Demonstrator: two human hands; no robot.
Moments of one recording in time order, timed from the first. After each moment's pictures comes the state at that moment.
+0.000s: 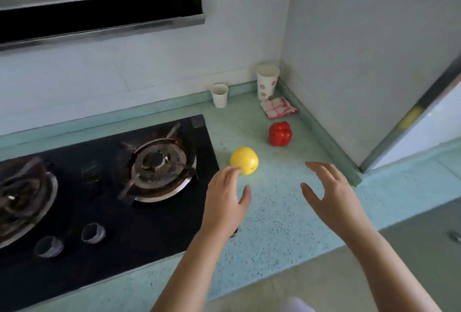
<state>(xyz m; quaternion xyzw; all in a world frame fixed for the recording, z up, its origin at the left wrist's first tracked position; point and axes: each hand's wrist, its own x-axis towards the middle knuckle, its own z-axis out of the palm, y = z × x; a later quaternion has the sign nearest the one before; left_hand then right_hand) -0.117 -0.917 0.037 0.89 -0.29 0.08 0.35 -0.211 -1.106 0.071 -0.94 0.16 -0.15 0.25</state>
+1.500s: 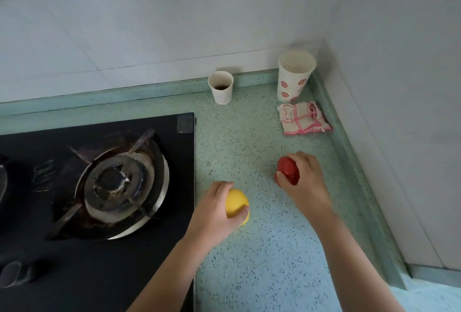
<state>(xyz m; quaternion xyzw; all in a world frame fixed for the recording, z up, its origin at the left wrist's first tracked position) 0.008 -1.006 -0.031 0.93 -0.14 -0.11 0.33 0.013 -1.211 -0.034 -0.91 0.15 -0.02 0.38</state>
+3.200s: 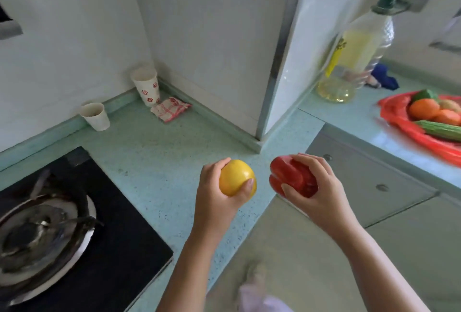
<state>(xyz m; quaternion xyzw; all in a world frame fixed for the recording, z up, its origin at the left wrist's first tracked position) -0.171 -1.011 0.060 0.73 -0.38 -0.13 0.55 -0.327 -1.117 0.085 -0.82 0.36 -0.30 0.33</state>
